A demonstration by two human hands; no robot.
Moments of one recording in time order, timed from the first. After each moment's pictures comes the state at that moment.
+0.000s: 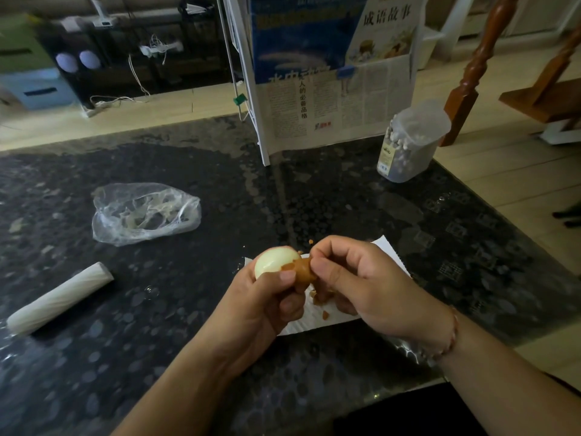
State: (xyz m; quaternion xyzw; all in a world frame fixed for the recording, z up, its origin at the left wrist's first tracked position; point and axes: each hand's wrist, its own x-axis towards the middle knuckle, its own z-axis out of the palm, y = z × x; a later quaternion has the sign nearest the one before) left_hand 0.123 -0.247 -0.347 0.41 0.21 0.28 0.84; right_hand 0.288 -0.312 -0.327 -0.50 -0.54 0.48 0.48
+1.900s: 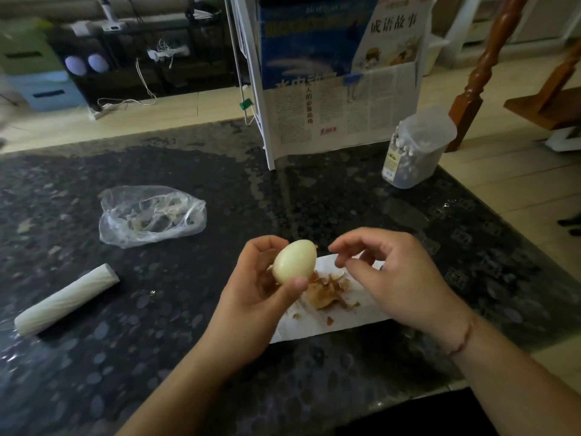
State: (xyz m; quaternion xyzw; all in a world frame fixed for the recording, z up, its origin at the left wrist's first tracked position) left_hand 0.110 -0.246 -0.350 0.65 0.32 0.34 0.60; right_hand 0.307 -0.309 -0.324 -0.68 -0.56 0.21 0.42
